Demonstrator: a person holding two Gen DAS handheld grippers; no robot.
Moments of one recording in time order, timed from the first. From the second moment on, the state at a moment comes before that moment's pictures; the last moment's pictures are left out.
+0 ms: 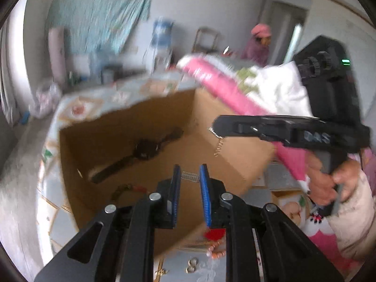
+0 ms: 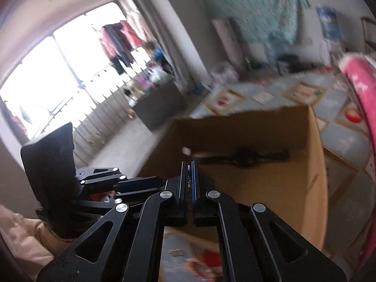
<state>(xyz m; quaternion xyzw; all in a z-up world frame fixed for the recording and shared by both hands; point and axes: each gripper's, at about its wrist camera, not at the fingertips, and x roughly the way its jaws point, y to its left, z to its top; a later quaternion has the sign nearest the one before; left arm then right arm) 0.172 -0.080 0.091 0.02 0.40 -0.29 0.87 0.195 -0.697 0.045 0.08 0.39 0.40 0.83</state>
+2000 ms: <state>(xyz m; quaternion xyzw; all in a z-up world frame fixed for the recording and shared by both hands) 0.076 0.013 -0.030 0.01 0.50 -0.12 0.86 0.069 -0.723 -0.059 0.02 0.50 0.17 0.85</state>
